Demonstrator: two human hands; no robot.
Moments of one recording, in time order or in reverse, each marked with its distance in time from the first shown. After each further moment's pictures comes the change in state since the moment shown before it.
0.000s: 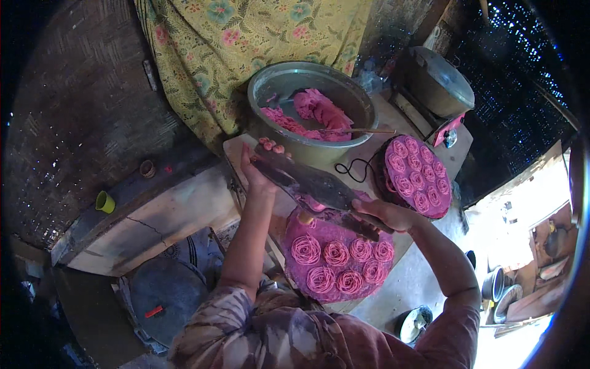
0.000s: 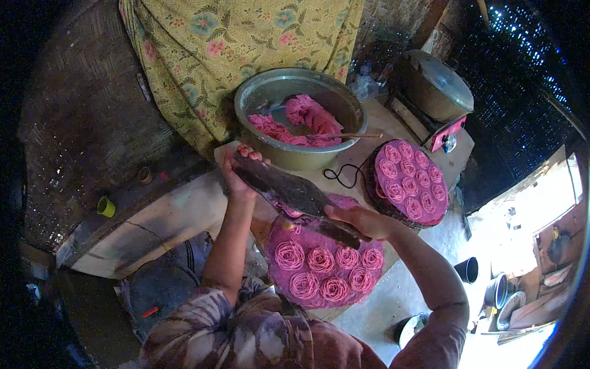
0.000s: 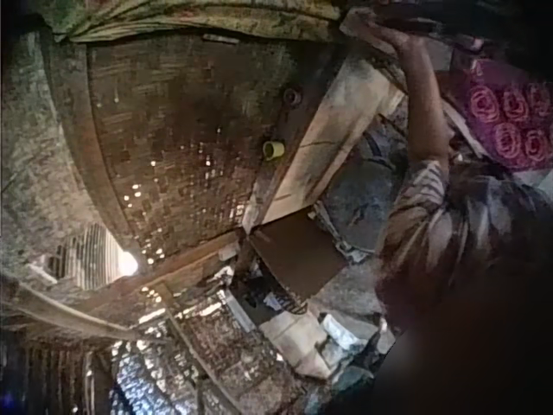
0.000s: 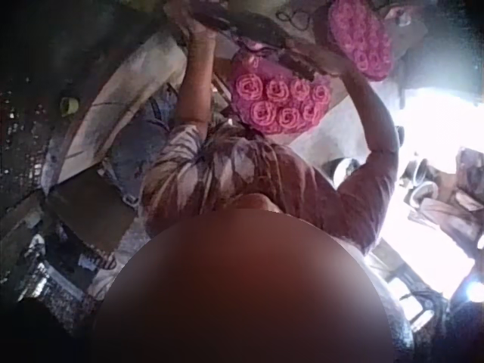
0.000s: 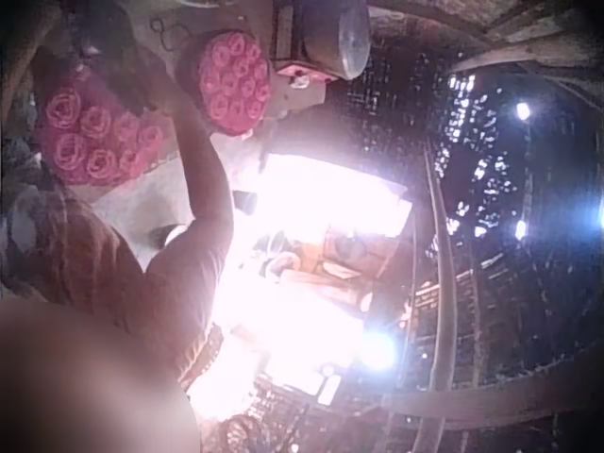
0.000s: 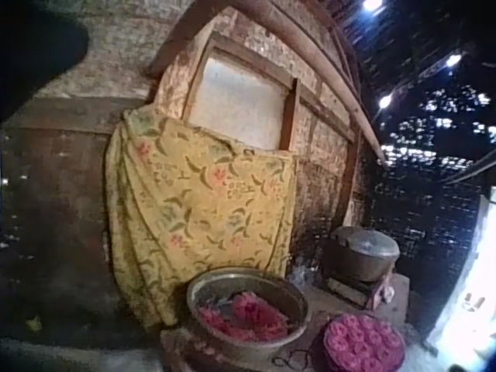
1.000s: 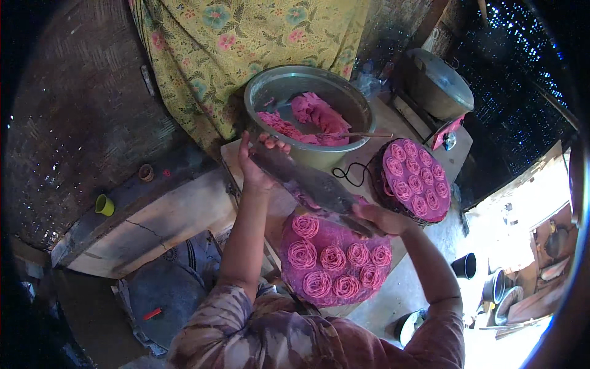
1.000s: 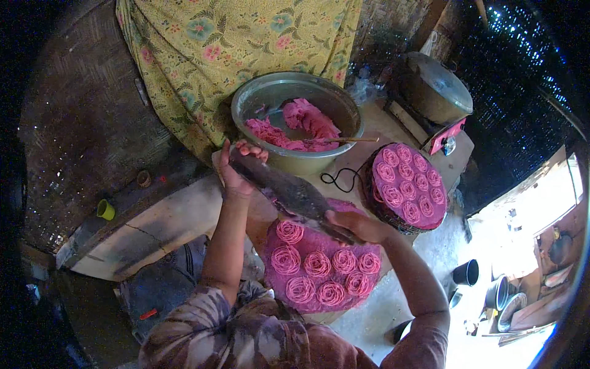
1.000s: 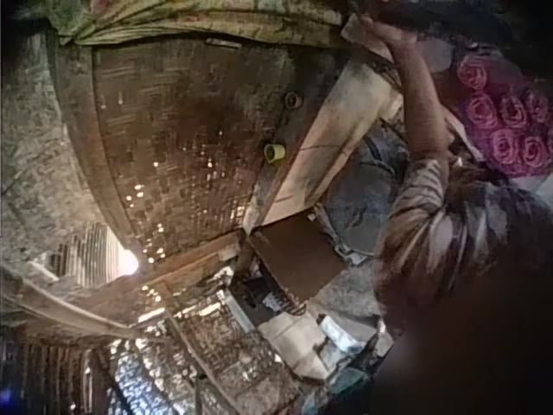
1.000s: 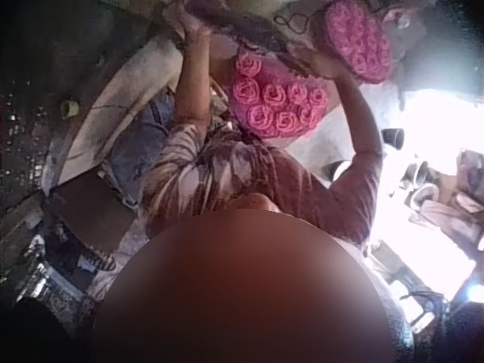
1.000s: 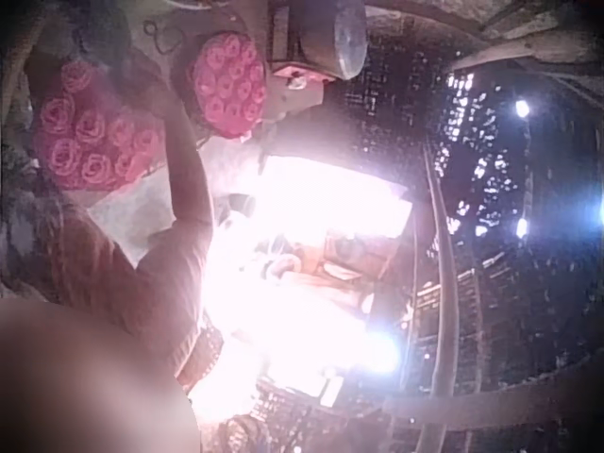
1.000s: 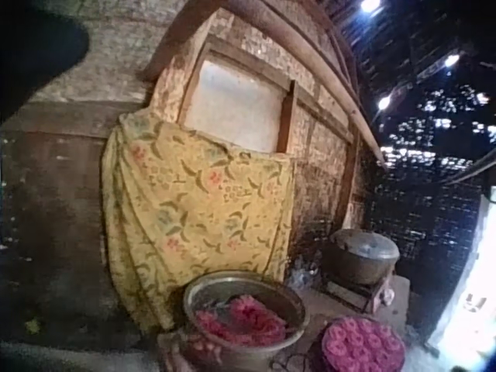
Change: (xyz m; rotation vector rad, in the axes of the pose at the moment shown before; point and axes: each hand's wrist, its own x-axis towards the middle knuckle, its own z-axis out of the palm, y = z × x) left_hand 0.026 -0.002 0.015 -0.006 0.011 -0.045; right_hand 0.019 0.036 -0.014 0.103 -0.058 -0.149
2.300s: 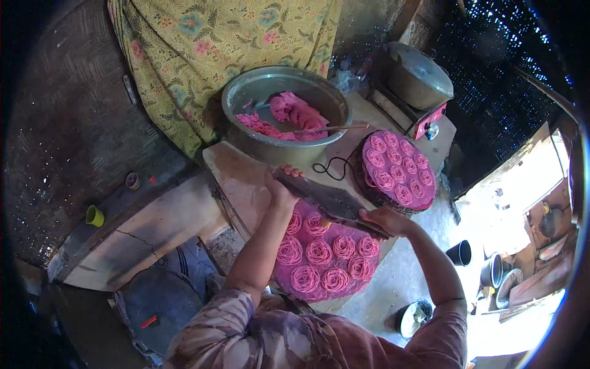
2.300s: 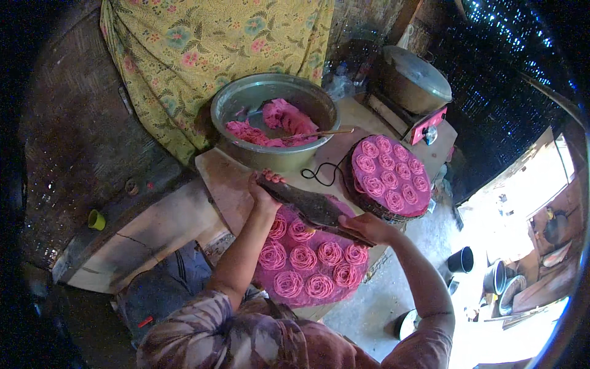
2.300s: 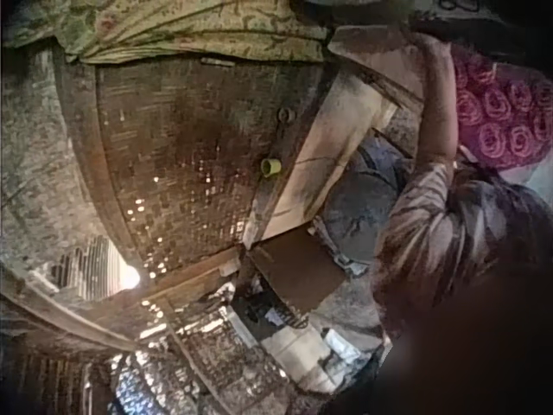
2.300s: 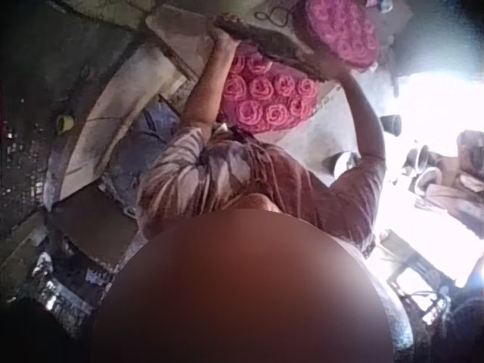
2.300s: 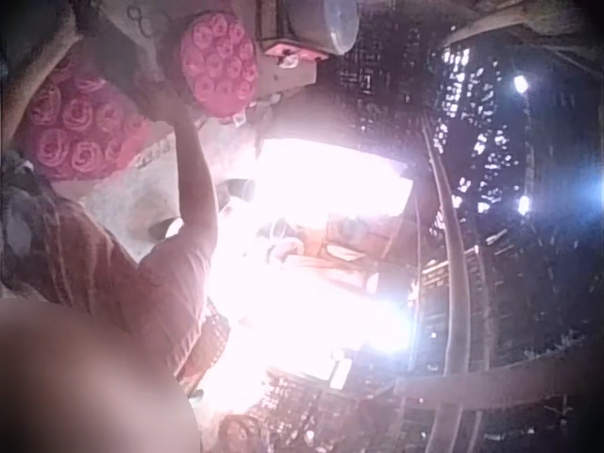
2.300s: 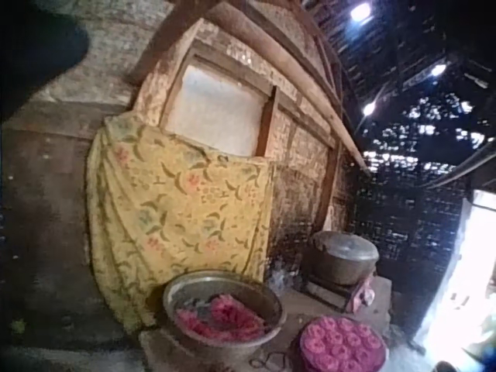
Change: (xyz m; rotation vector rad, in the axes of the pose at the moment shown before) left_hand -0.032 -0.104 -0.056 -0.079 0.446 -0.016; right_hand -0.056 0.044 -0.016 -0.253 0.303 0.185
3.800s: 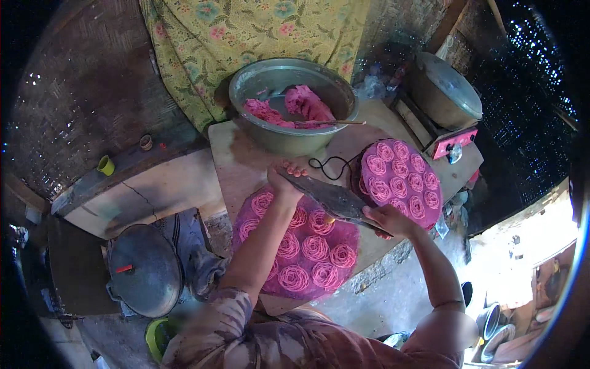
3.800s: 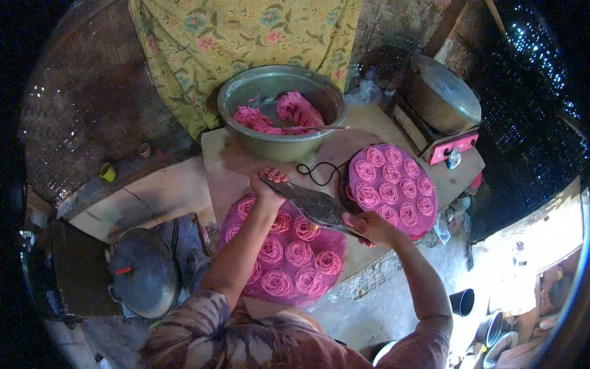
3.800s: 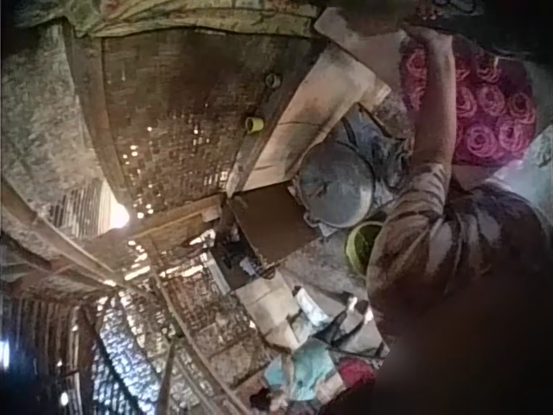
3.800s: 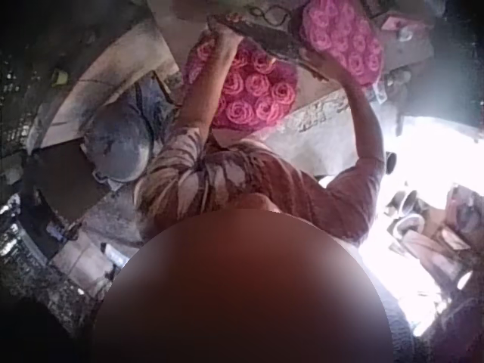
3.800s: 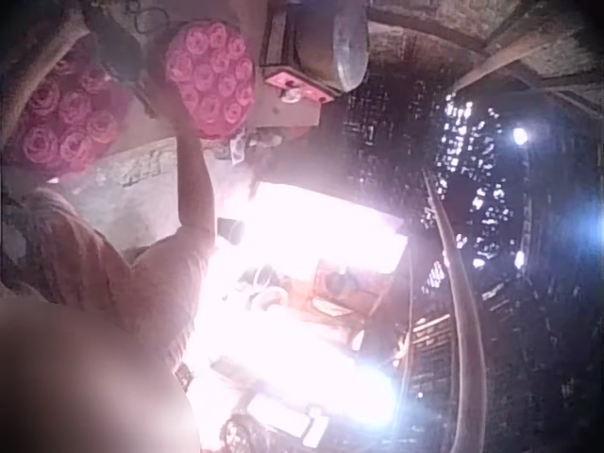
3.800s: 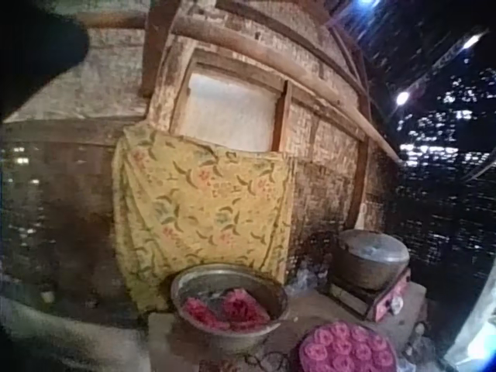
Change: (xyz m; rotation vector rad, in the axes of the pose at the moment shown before) left_hand -0.014 -0.078 0.002 0.056 0.061 0.227; right_hand 0.014 0.066 -0.080 -0.131 -0.063 -0.041
